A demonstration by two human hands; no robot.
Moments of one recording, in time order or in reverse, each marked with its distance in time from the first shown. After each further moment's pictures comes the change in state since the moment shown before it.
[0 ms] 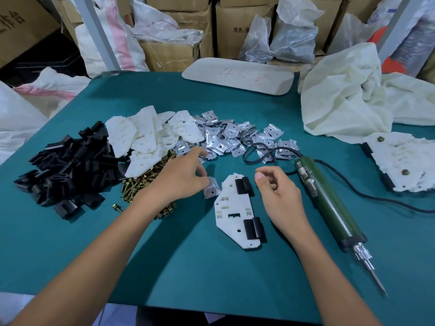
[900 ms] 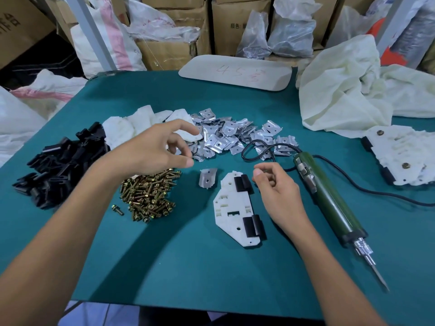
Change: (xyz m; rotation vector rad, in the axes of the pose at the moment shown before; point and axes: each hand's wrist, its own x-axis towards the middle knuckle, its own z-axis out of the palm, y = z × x) left_hand -0.015 0.005 -0.079 -0.252 -0.090 0.116; right_hand -0.001 -0.005 0.000 0.049 0.001 0.036
